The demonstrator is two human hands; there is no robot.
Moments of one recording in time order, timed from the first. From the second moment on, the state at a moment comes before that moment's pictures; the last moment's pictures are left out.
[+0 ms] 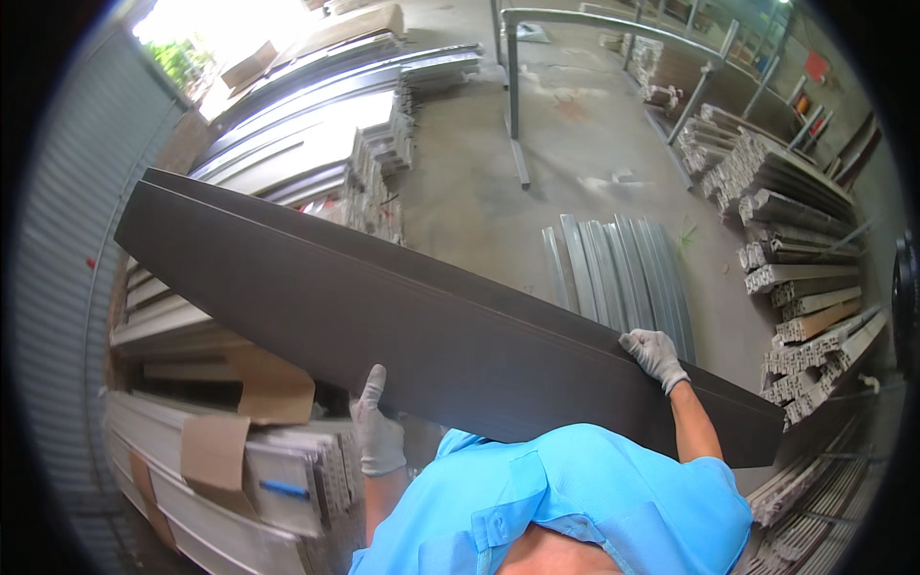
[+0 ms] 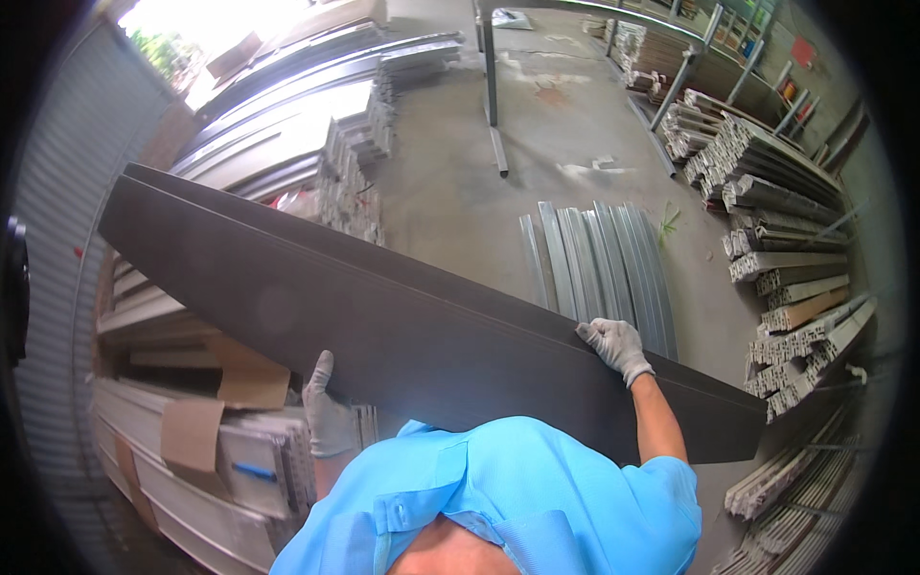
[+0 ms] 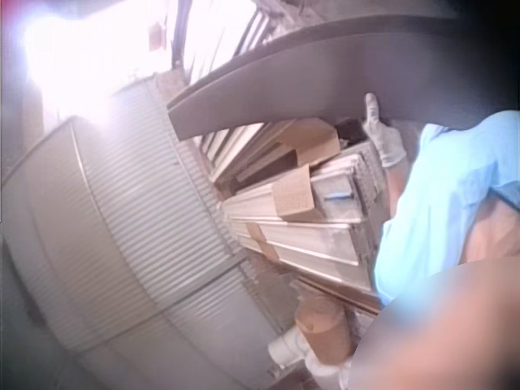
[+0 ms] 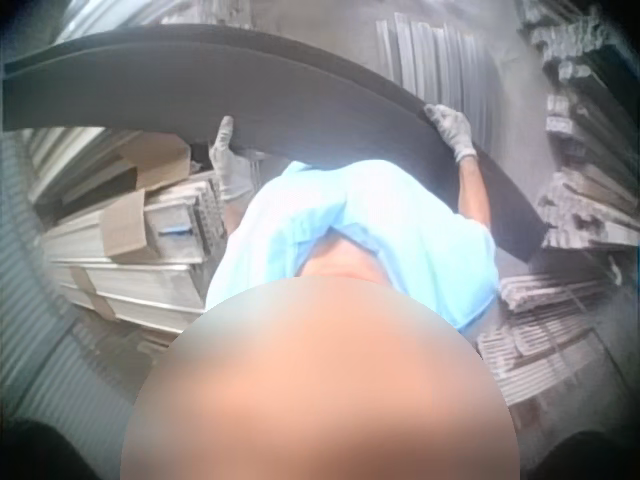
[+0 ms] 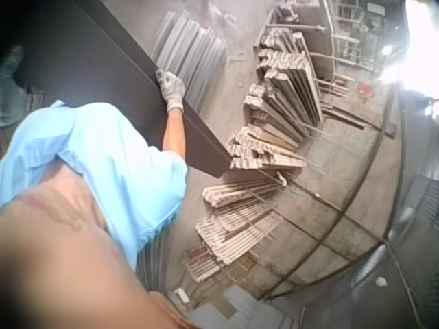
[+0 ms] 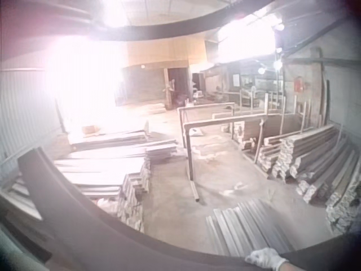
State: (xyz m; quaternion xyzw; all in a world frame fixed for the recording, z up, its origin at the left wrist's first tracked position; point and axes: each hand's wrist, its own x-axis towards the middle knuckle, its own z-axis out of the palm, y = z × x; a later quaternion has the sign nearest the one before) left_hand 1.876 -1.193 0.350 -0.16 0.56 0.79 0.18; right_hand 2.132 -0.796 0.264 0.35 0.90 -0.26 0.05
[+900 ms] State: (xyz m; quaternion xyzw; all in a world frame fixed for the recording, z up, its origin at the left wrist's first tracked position) left_hand 1.310 -0.562 0.333 0.02 0.55 0.71 0.43; right_hand 1.761 -0.416 0.247 0.58 0.77 -0.25 -0.12
